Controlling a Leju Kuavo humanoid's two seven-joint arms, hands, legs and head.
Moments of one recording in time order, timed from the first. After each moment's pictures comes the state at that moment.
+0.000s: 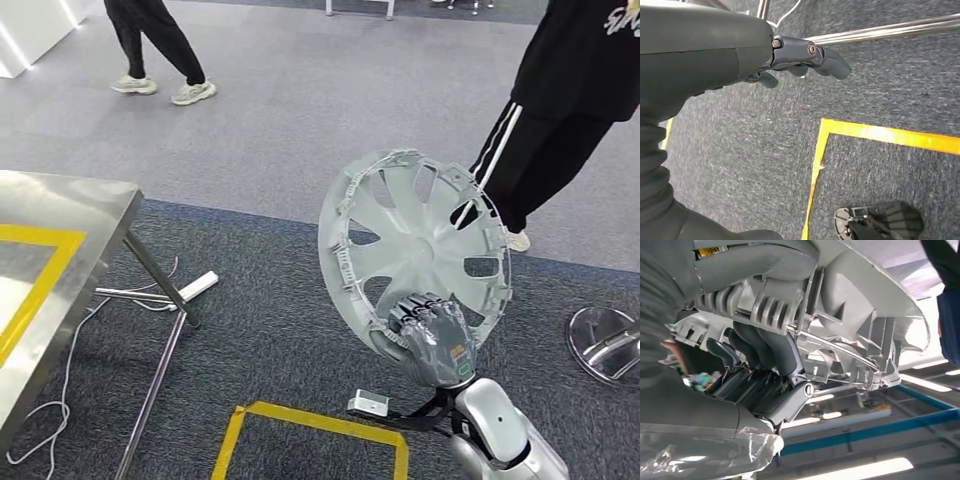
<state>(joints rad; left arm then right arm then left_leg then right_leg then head) -0.06 -0.14 0.91 -0.20 -1.20 0.31 -0.22 0.18 -0.25 0.31 -1.73 1.31 -0.57 -0.05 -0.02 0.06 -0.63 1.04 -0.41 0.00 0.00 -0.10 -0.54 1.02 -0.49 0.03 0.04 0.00</state>
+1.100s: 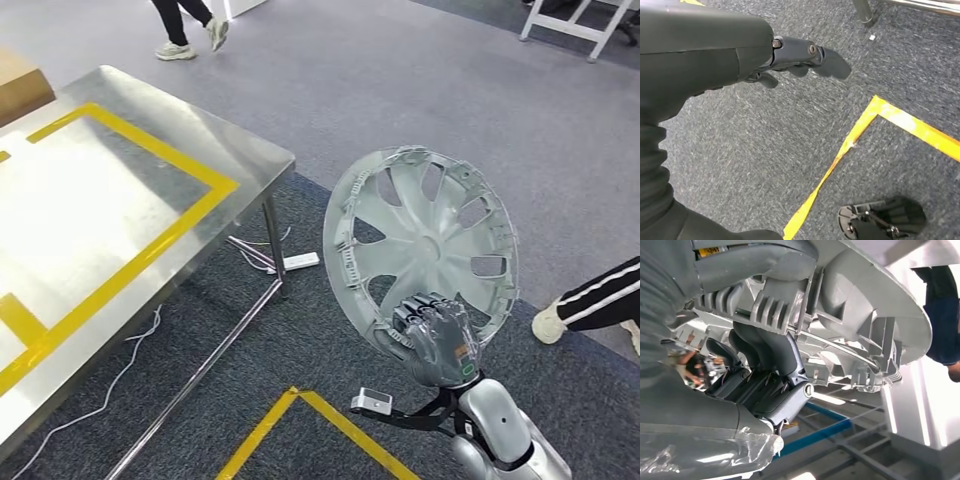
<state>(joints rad) -0.06 -0.14 0.91 -0.20 -1.20 0.30 -0.21 0.18 -0.25 0.30 -1.74 1.30 -0.57 -0.05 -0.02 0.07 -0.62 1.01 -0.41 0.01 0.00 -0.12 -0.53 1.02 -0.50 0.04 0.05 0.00</state>
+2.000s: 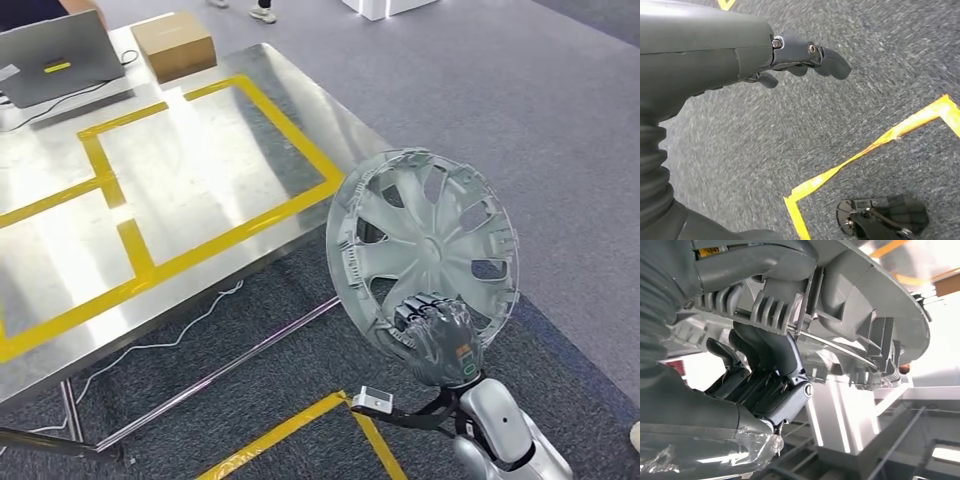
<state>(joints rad) -0.06 -0.14 0.91 -0.20 -1.20 0.29 -0.21 0.20 -0.25 0.29 -1.74 1.30 -0.57 -0.04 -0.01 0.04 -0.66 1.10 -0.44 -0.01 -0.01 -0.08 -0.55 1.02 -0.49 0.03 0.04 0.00</state>
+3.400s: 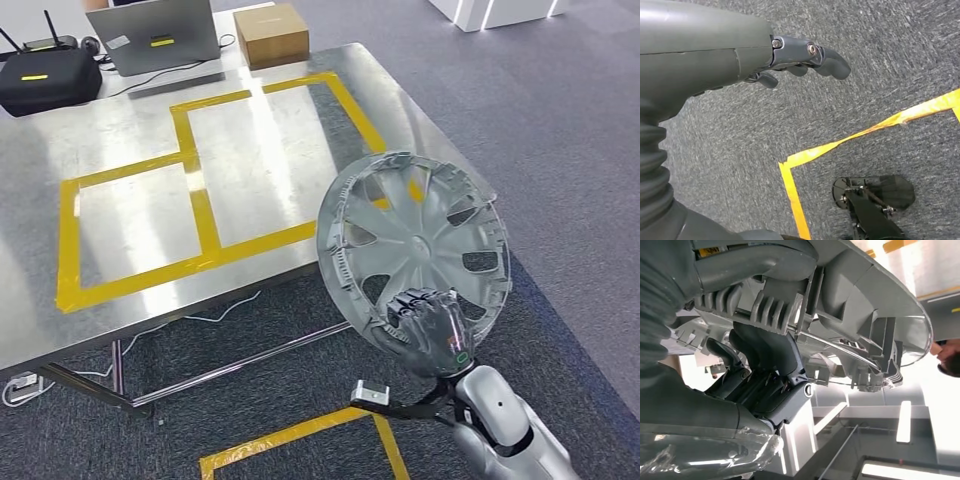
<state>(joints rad) -0.06 -0.13 0.93 -0.20 -1.17 0.18 -0.27 0.12 -0.28 0.32 -1.69 1.27 -0.48 -0.08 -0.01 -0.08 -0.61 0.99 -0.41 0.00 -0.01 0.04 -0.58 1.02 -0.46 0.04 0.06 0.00</state>
